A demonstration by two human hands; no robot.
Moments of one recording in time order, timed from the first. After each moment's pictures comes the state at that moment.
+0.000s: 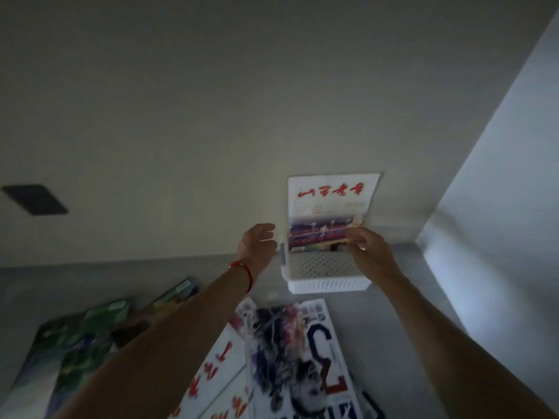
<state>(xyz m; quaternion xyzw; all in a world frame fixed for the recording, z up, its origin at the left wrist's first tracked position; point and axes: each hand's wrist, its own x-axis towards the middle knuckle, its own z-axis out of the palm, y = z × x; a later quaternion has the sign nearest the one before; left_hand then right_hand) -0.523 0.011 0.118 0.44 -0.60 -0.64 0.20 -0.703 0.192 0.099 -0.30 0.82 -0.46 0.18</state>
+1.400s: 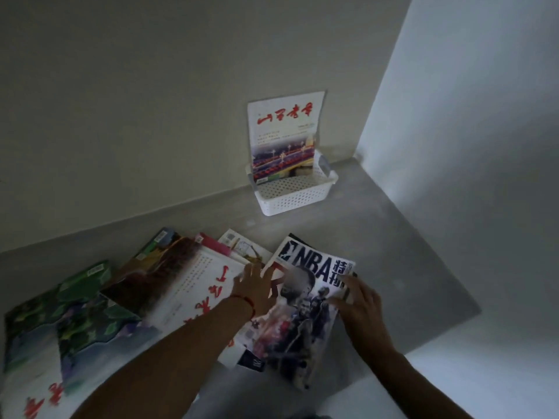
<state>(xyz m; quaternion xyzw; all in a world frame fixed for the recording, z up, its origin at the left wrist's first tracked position) -0.361 0.125 0.012 0.15 -0.94 -0.13 -0.27 -0.418 0.387 0.005 -0.40 0.91 -0.12 -0.05</state>
